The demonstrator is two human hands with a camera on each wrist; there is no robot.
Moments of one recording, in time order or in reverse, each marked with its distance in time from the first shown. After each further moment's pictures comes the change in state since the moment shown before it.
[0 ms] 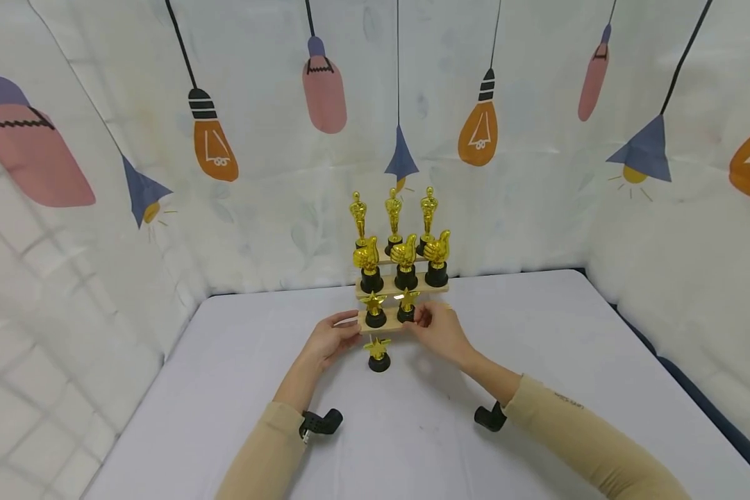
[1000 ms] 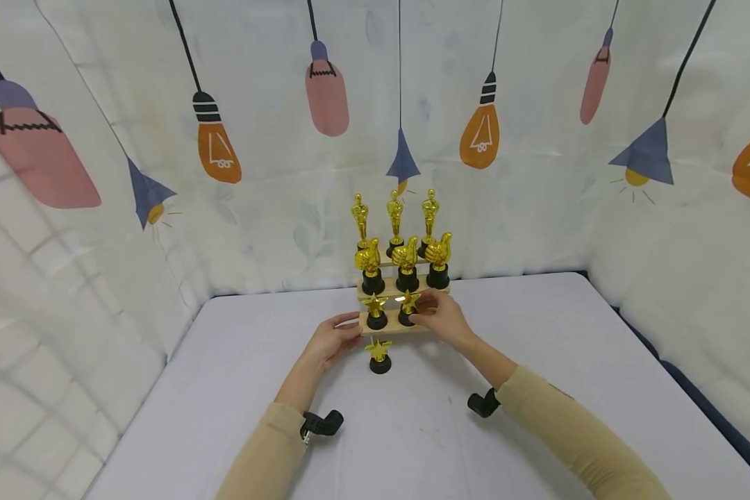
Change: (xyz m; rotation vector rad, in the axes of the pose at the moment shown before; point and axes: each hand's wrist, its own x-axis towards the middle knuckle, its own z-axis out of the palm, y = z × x) left_hand -0.003 0.003 0.001 -0.010 0.003 -0.001; right_hand 0.029 0.013 -0.011 0.181 -0.017 0.124
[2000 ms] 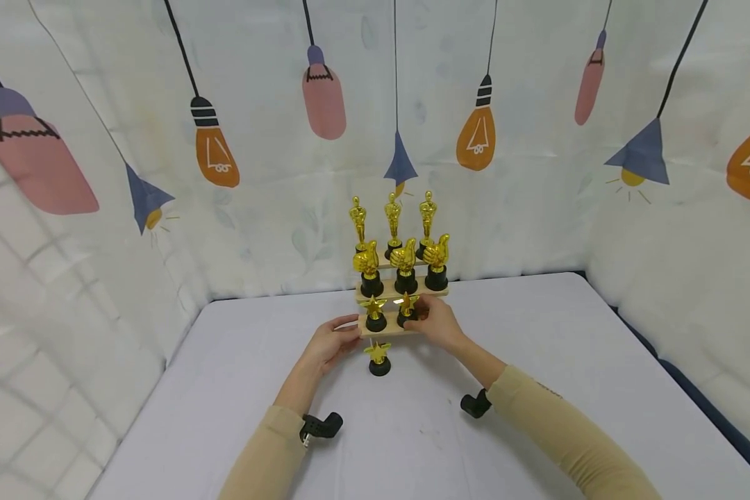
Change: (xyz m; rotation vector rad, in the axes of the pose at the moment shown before) left_hand 0.001 -0.001 -0.001 0.001 -0.014 0.004; right_hand 0.005 0.006 0.013 -0.180 0.017 -0.024
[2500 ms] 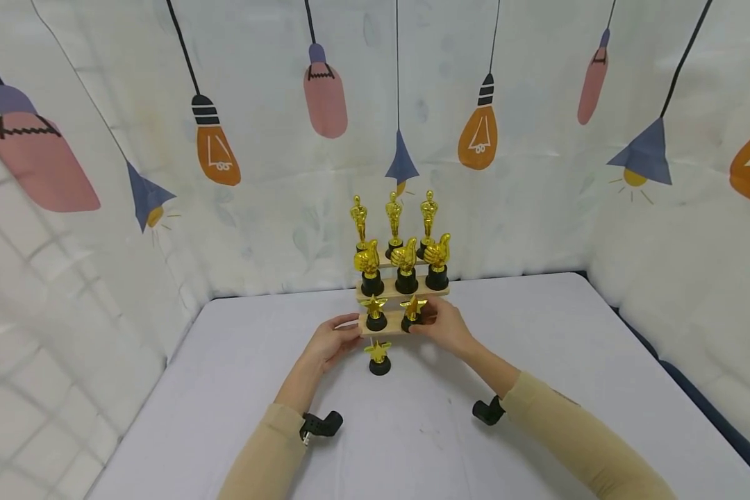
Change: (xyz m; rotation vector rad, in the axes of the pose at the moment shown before) left_hand 0.000 0.002 0.001 0.006 -0.004 -0.007; right_hand -0.015 0.001 -0.012 0.008 -0.005 -0.027
